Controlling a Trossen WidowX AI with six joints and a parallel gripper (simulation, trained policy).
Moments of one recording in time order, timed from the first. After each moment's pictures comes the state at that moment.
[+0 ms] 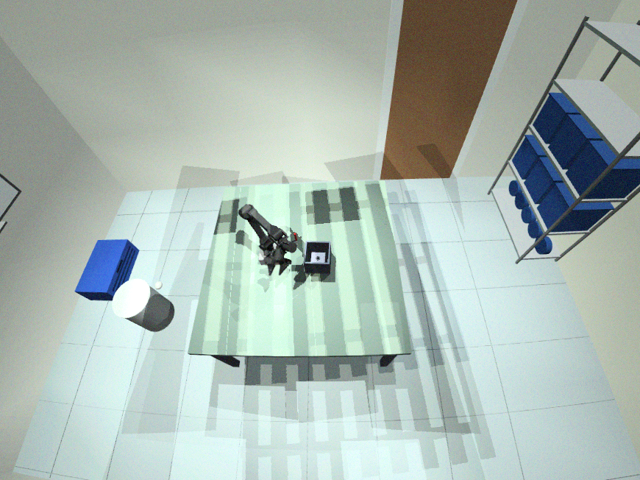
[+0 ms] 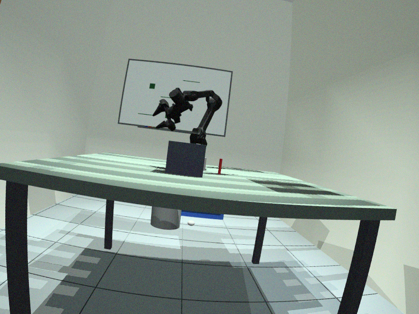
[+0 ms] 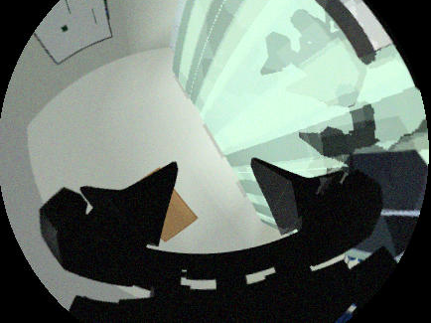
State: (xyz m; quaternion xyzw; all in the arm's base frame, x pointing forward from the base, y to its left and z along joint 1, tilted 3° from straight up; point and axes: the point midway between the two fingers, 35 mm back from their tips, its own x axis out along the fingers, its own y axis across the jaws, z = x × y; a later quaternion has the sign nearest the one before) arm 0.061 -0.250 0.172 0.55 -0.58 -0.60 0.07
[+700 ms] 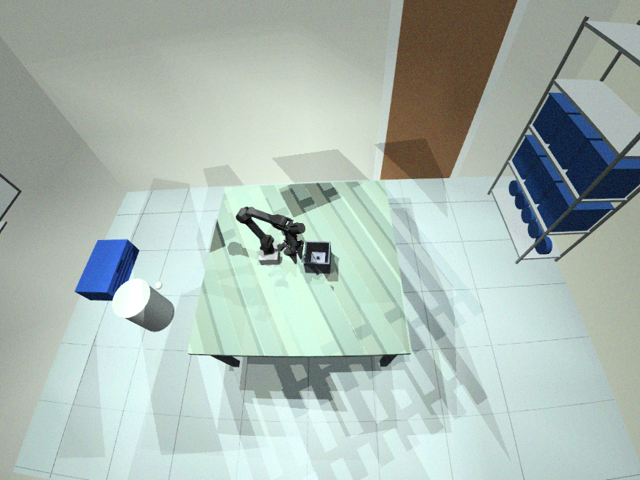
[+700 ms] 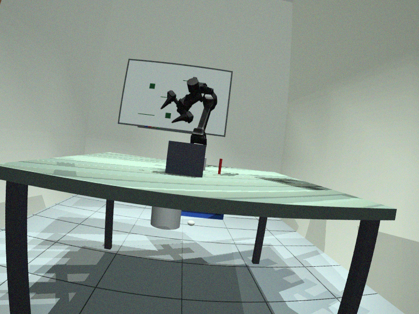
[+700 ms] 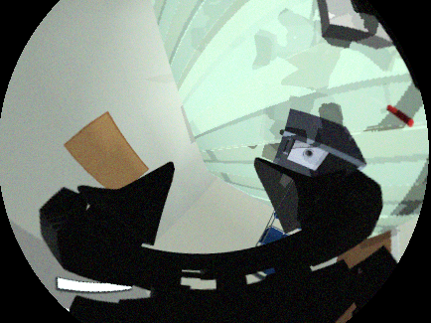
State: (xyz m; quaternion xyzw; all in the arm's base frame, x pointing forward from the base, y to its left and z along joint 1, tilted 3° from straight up) arm 0.190 -0.204 0.207 0.73 -0.36 -0.55 0.18
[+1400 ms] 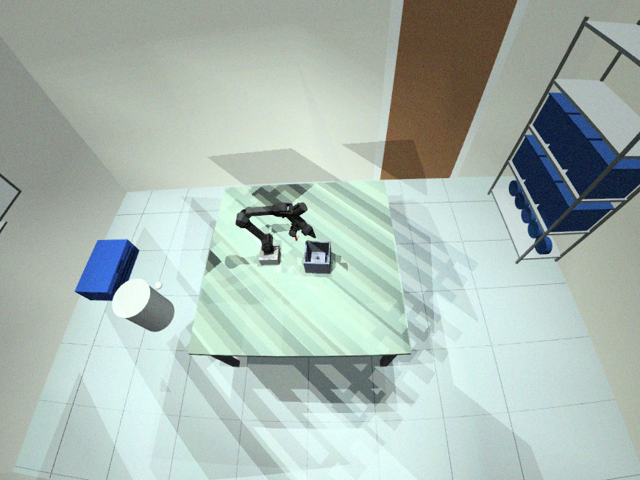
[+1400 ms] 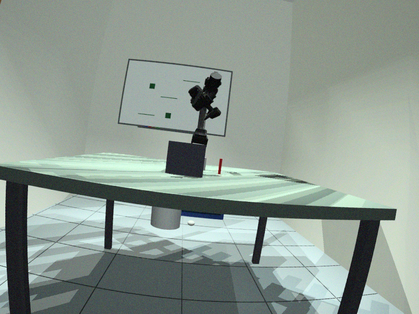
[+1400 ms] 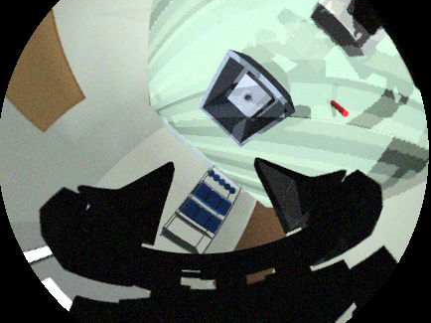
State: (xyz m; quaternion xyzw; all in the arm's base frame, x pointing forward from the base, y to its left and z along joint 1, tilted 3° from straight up) arm 0.282 -0.078 0.240 0.83 -0.05 -0.46 0.31
